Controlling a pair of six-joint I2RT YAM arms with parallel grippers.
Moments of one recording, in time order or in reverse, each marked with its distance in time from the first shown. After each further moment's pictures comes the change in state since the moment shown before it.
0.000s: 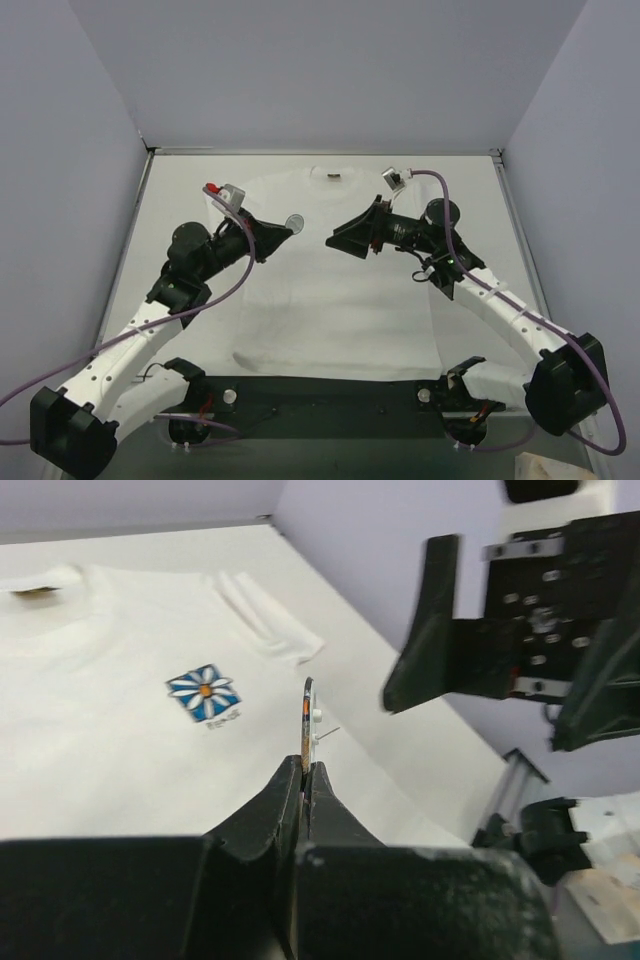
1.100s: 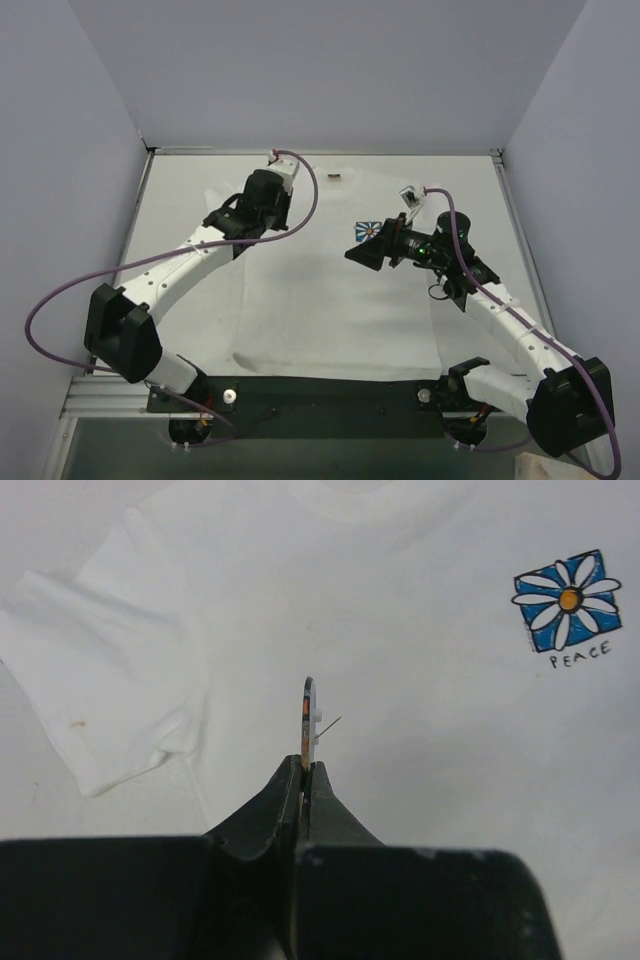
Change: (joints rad) left arm -0.121 0.537 0.538 -0.620 -0.659 0.389; right arm -0.126 -0.129 -0.121 -0.251 0.042 -0.187
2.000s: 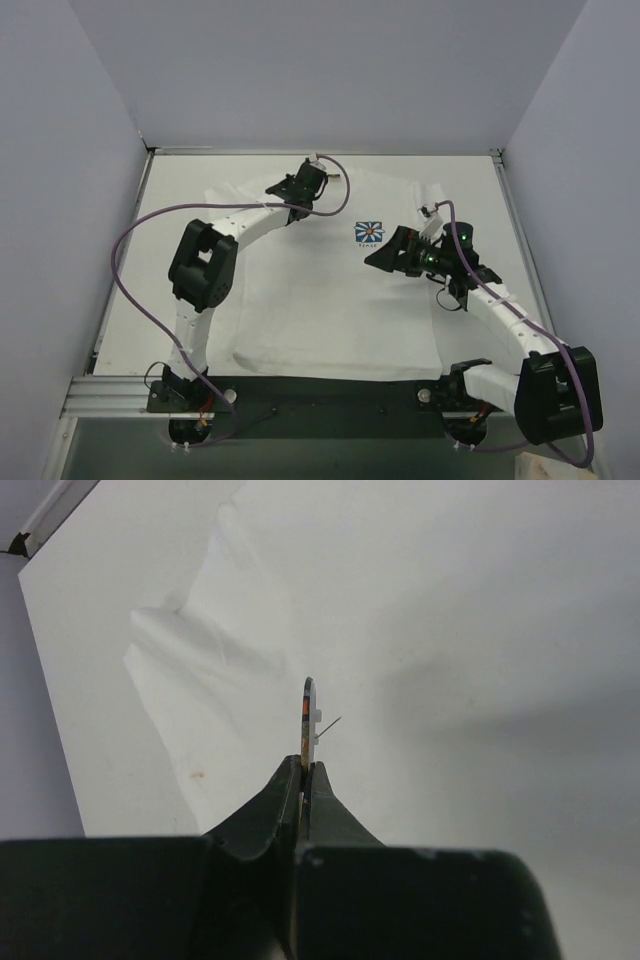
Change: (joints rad) left arm -0.001 0.636 0.437 -0.079 -0.423 0.272; right arm -0.161 0.049 -0.117 -0.164 0.101 -0.054
